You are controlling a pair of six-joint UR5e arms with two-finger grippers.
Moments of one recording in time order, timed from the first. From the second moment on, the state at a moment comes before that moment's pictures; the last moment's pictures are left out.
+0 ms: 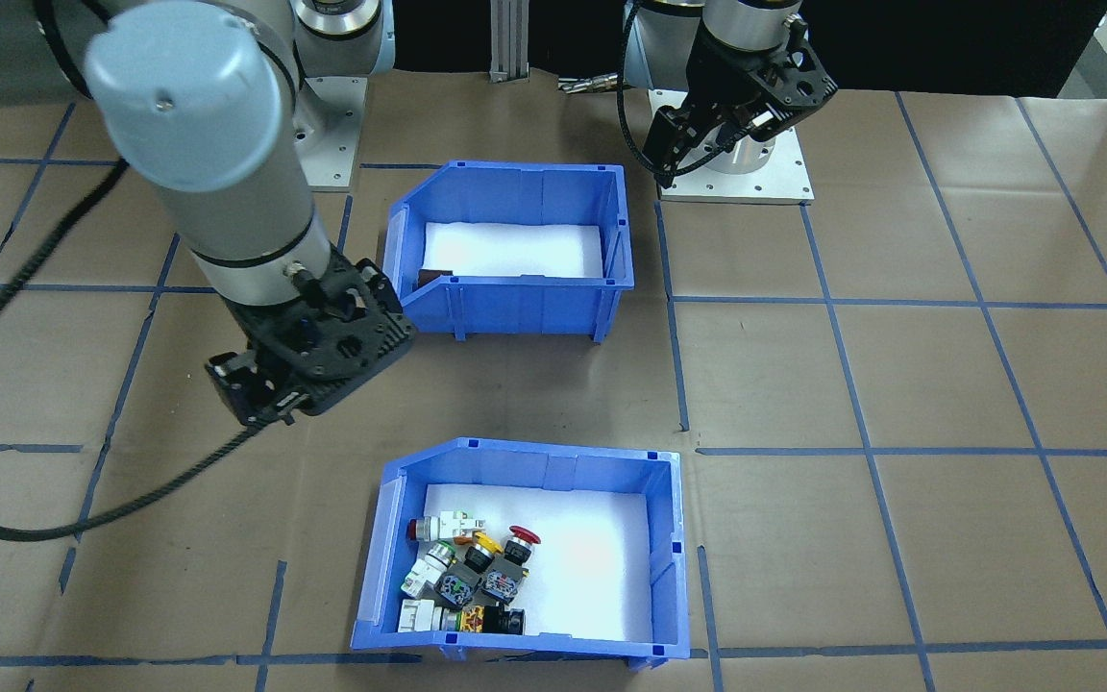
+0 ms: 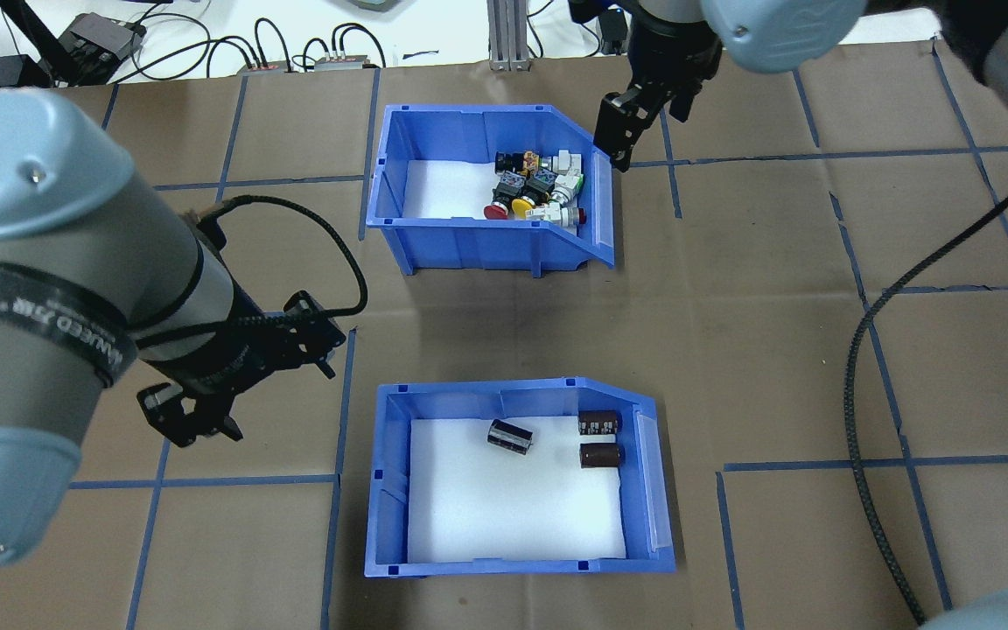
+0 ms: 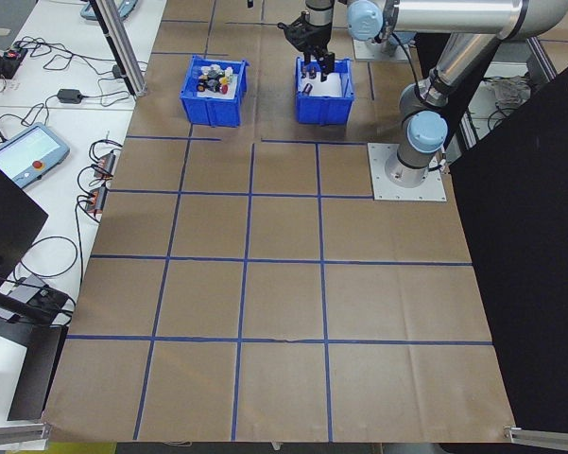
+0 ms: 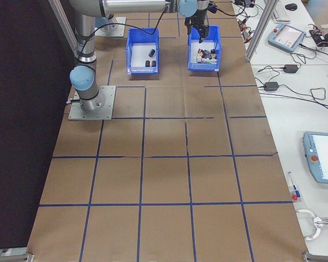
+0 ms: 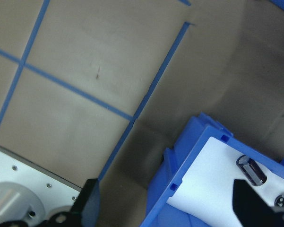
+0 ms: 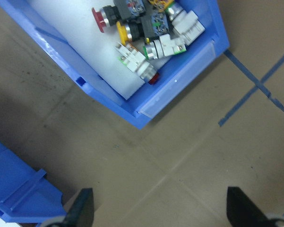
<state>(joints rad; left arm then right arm) -1.70 -1.23 -1.99 -1.55 1.56 -0.84 1.77 -1.22 1.28 -1.64 -1.58 -0.62</state>
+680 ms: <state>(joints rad) -1.97 -1.13 -2.21 -1.46 1.48 -1.65 1.98 -1.10 1.26 -1.73 -1.59 -0.99</state>
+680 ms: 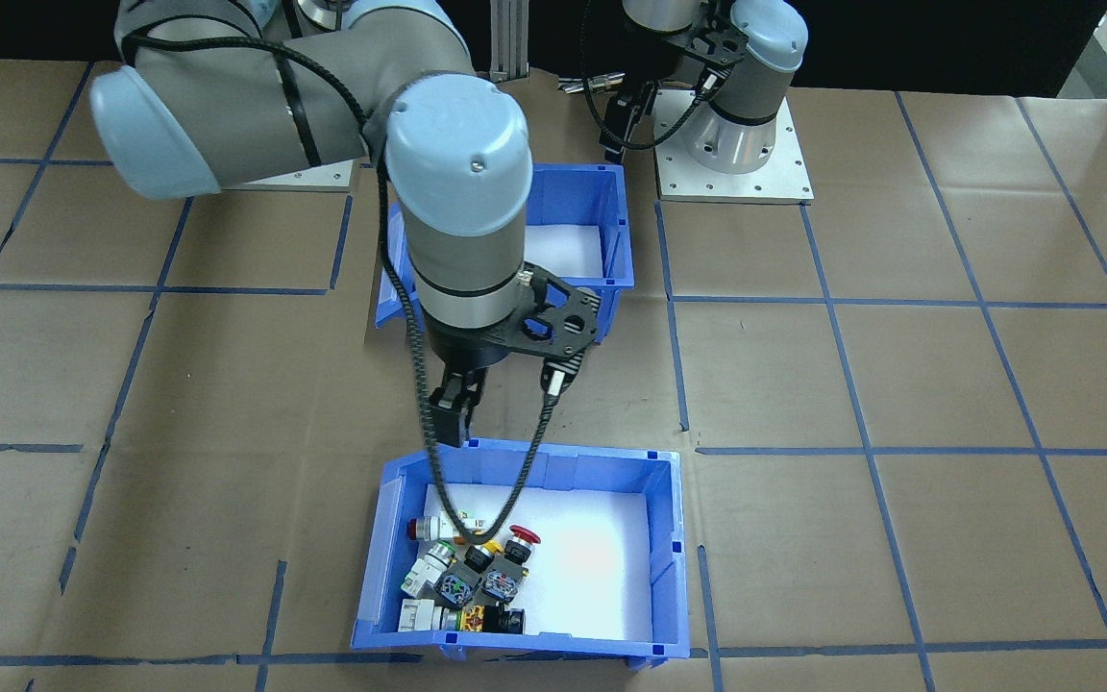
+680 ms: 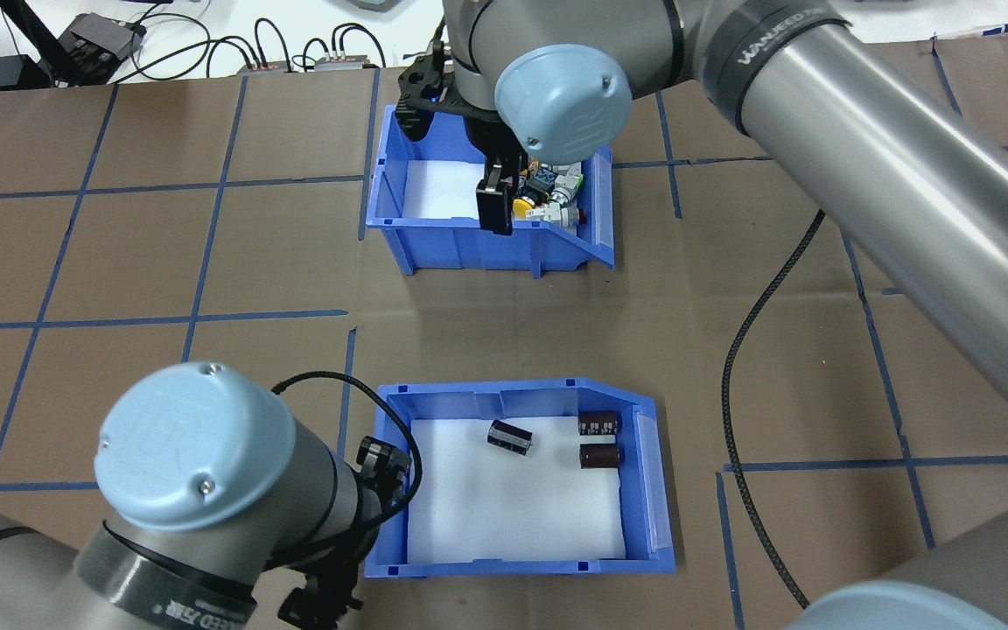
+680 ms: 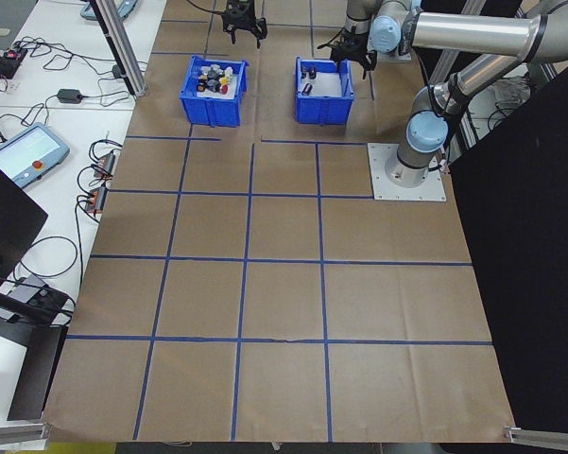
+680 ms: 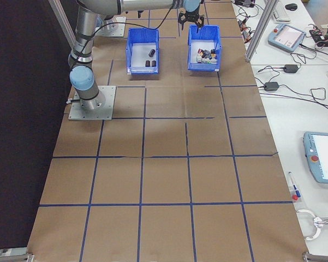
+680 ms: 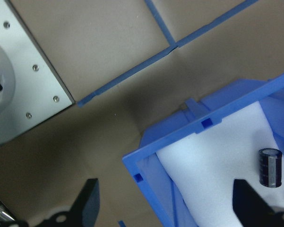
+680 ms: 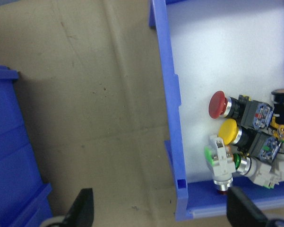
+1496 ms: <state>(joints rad) -2.04 -1.15 -2.34 -1.25 1.35 -2.10 2.04 -0.96 1.26 -1.87 -1.59 -1.08</state>
